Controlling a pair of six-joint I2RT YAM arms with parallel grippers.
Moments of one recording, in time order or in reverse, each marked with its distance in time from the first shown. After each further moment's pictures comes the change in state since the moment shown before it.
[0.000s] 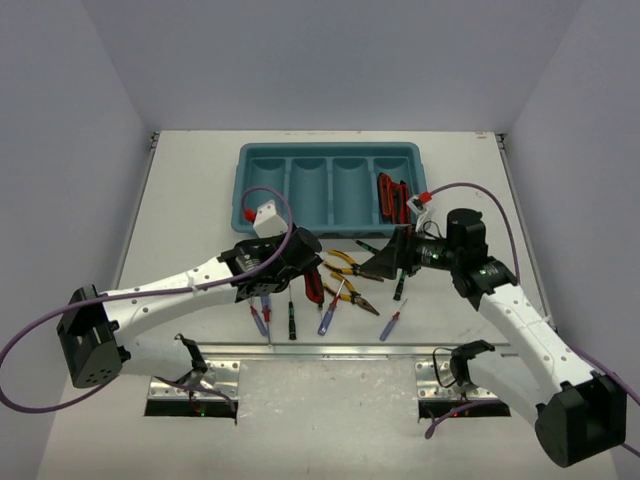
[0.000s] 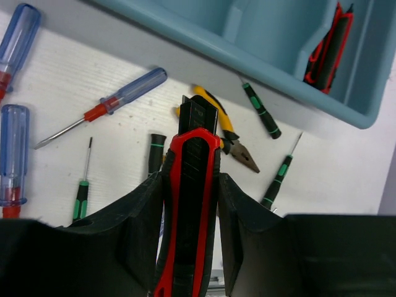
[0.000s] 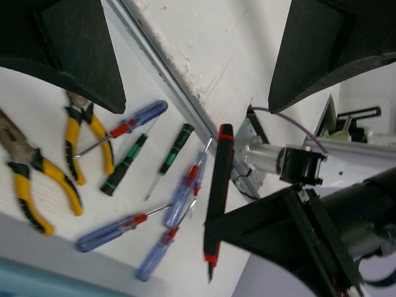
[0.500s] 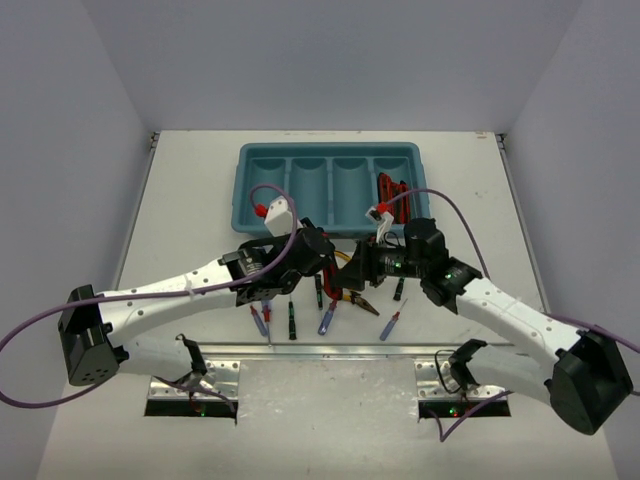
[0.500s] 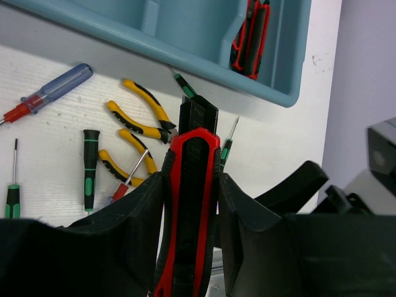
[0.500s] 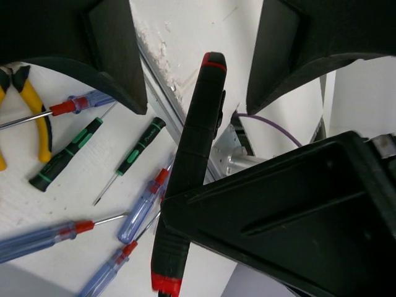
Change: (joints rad) left arm -0.080 -0.013 0.061 0.116 -0.004 0.027; right arm 0.365 0.134 -0.052 0.298 0.169 0.164
